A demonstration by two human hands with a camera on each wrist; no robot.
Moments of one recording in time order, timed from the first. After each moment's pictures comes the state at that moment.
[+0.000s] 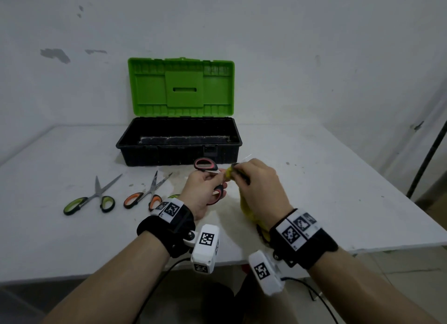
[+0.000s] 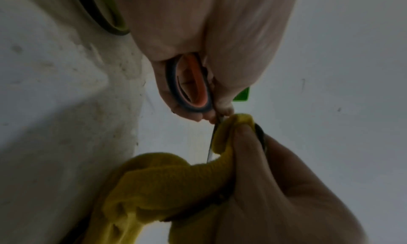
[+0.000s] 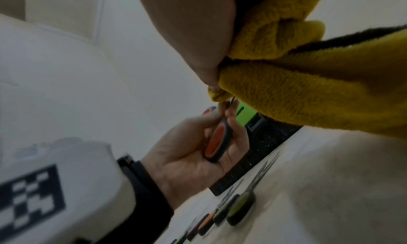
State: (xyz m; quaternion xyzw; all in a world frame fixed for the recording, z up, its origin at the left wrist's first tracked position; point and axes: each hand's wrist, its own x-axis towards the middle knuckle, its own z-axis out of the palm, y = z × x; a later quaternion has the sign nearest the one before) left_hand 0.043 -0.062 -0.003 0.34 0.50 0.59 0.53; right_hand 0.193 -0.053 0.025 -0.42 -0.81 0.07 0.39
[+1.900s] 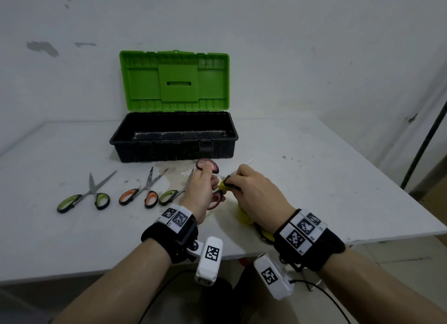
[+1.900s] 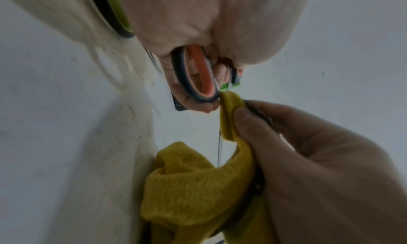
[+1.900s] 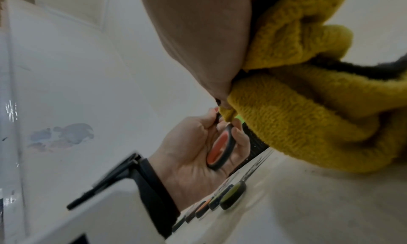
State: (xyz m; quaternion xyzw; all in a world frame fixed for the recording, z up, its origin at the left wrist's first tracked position) left_hand 0.058 -0.070 -0.007 0.35 0.54 0.61 0.47; right_hand 0.199 -0.069 0.023 -0.41 -0.89 0.04 0.21
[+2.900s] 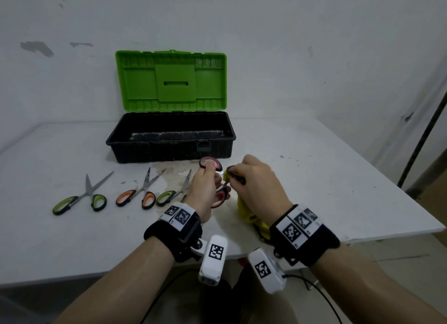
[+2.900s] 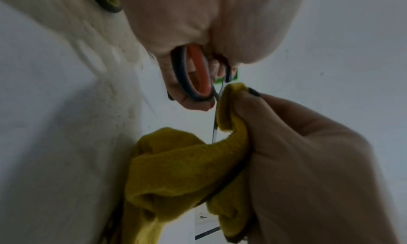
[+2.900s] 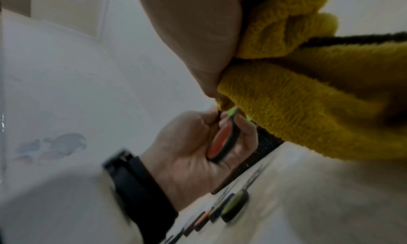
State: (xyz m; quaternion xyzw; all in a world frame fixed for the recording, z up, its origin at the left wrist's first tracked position) left_hand 0.069 -0.069 0.002 0.31 0.53 0.60 0.51; right_hand 0.199 -0.068 0.034 -0.44 -0.84 0.08 0.31
